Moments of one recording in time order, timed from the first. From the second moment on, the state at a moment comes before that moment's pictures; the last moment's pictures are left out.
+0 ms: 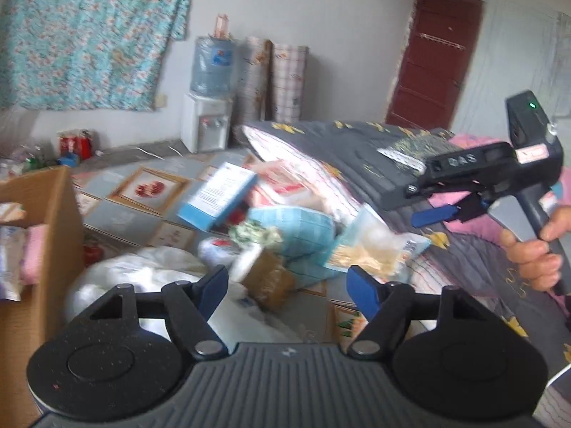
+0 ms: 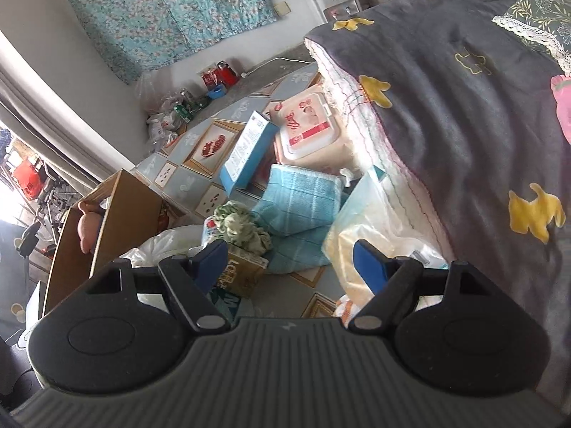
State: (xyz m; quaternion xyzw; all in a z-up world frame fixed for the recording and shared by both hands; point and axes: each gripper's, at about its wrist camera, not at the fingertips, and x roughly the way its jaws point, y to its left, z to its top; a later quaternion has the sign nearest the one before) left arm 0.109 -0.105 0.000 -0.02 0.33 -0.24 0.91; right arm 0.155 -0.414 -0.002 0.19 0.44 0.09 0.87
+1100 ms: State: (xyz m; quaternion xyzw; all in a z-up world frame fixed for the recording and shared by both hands) left arm 0.193 -0.233 -0.072 -0.14 0.44 -0.35 0.82; right arm 0.206 -0.461 -0.041 0.21 0.49 0.12 0.84
